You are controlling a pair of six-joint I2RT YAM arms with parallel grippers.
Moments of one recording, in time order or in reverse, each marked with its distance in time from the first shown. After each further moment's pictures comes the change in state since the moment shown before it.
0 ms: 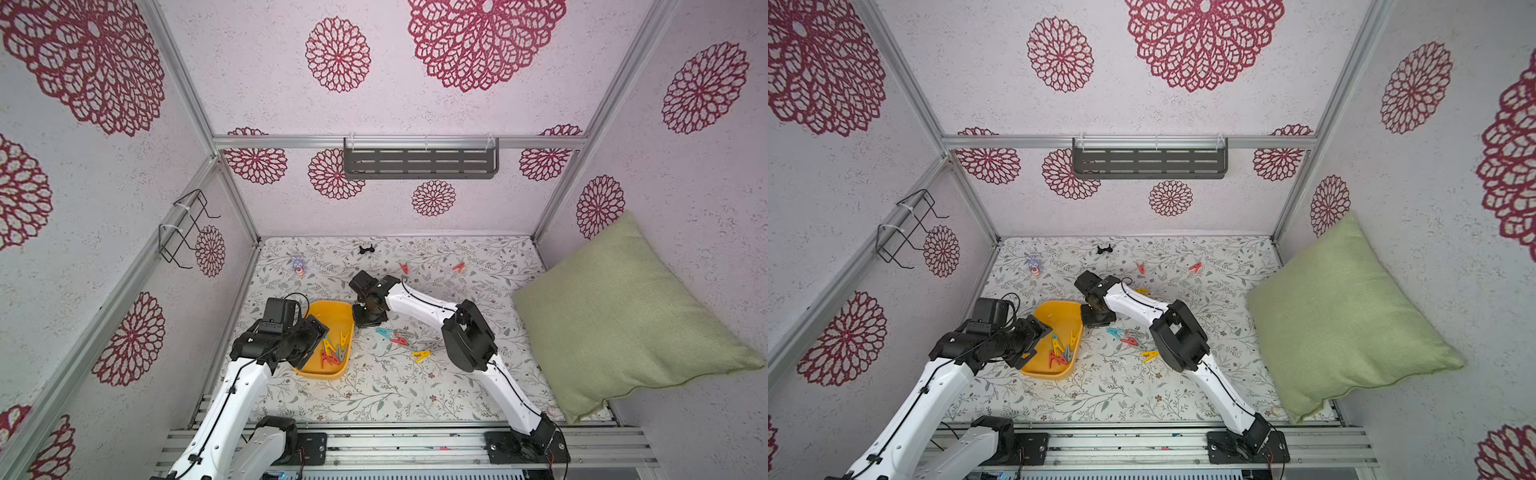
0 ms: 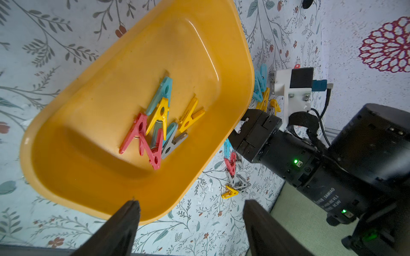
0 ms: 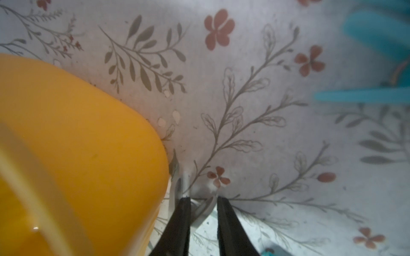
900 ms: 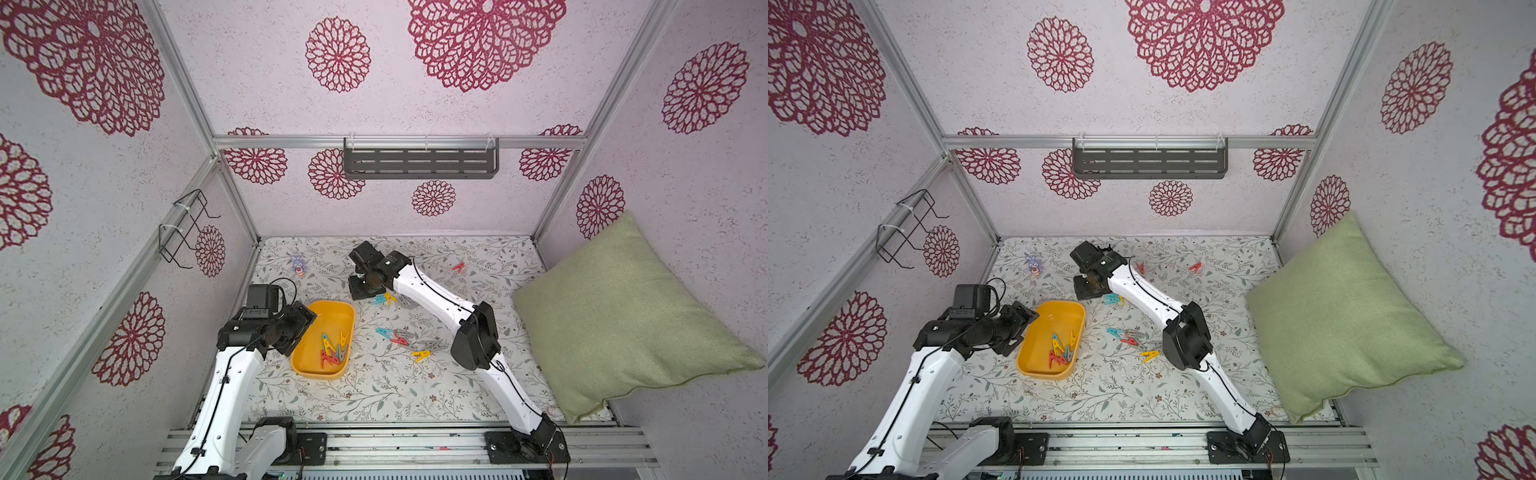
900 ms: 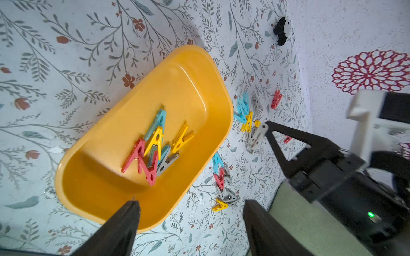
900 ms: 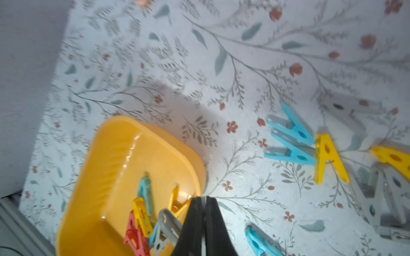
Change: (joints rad) left arm 0.156 0.071 0.160 -0.072 0.020 0.116; right arm -0.011 -0.019 0.370 -0.131 0.076 -0.113
